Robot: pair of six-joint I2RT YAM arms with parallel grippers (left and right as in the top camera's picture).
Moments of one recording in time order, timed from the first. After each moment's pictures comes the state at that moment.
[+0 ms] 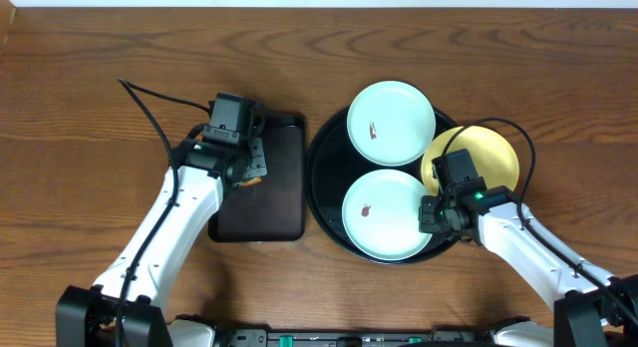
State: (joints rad) left arm -0.24 1.46 1.02 -0.71 -0.13 -0.37; right arm 0.32 1.45 0.67 -0.56 -0.02 0.41
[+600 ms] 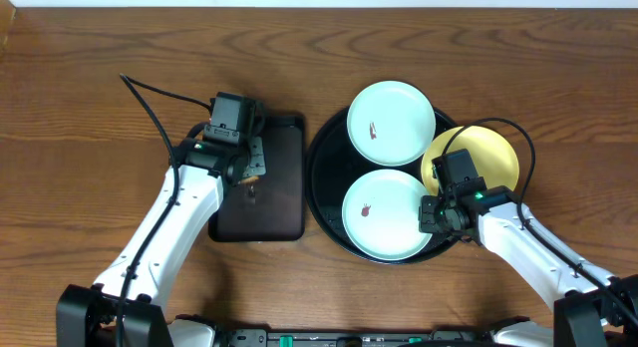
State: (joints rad) left arm -0.24 1.47 1.04 -0.72 -0.16 -0.33; right arm 0.32 1.45 0.67 -0.56 -0.02 0.41
